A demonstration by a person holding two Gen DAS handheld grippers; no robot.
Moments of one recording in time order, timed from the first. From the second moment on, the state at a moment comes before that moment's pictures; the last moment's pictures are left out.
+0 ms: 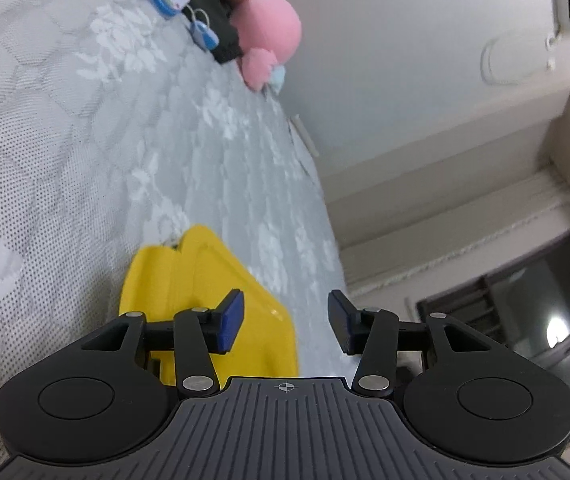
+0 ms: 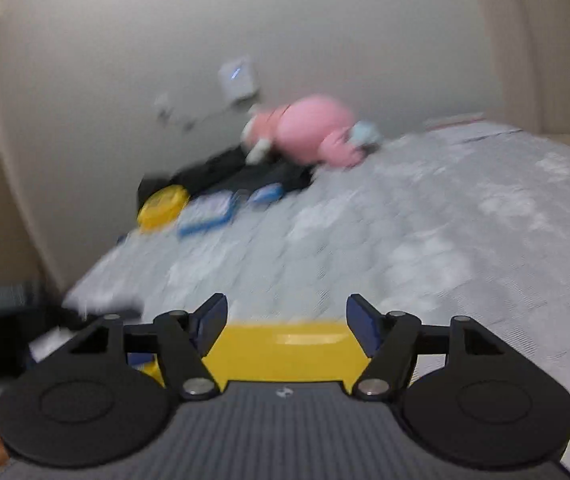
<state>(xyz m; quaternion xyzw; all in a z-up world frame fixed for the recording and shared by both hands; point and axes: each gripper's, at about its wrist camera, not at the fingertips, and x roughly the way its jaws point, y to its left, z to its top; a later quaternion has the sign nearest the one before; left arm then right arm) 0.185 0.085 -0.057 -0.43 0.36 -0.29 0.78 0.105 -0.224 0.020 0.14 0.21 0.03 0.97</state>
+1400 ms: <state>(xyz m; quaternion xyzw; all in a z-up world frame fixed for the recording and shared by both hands) 0.189 0.074 -0.082 -0.42 0.40 -0.20 0.79 0.128 -0.156 -0.025 0.07 0.28 0.11 0.95</state>
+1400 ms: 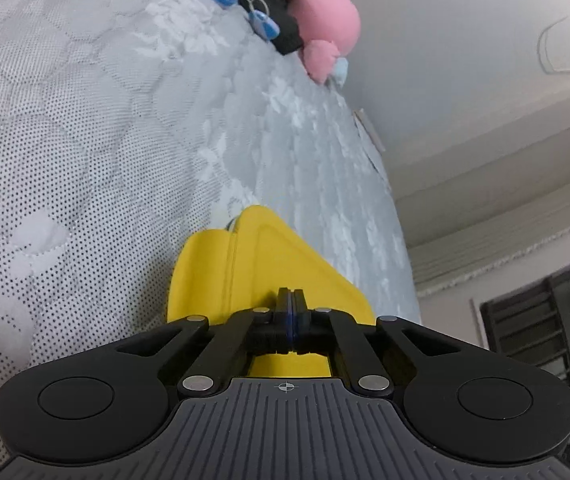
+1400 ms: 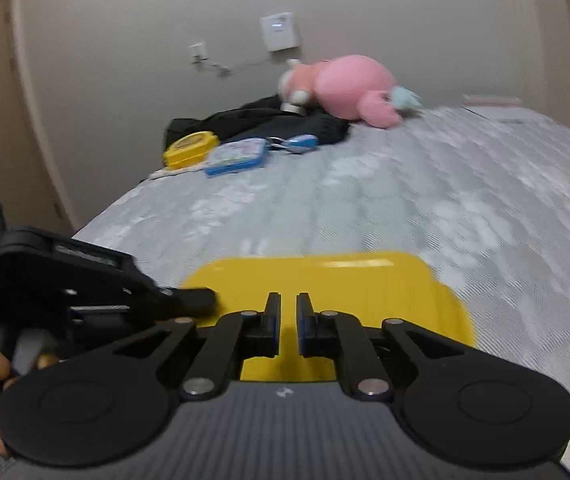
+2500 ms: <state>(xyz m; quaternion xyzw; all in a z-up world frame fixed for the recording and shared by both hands) 0.189 0.062 -0.068 -0.33 0.39 -0.23 0.83 0.110 -0.206 -0.034 0.09 0.32 -0.04 0.94</state>
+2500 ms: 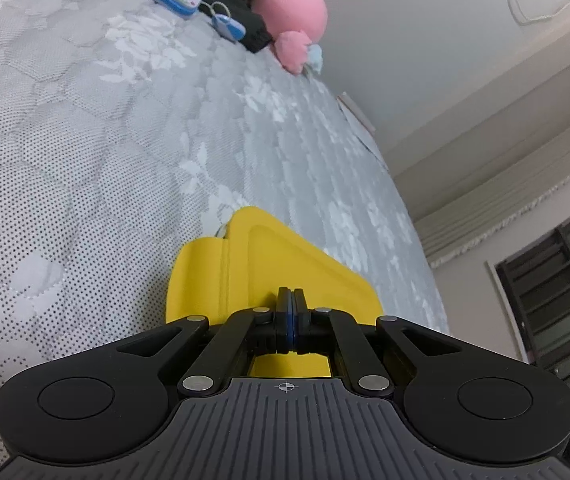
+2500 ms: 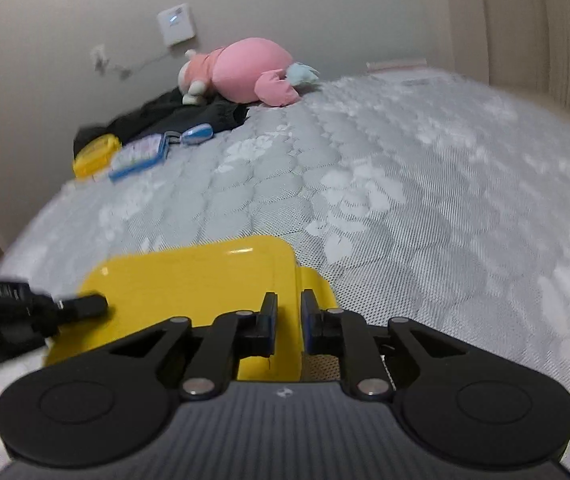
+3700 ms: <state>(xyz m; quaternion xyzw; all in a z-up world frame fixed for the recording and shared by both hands) 0.034 0.022 -0.028 -0.15 0.39 -0.09 0.91 0.001 -0.190 -0.003 0.09 0.37 -0.02 0.93</state>
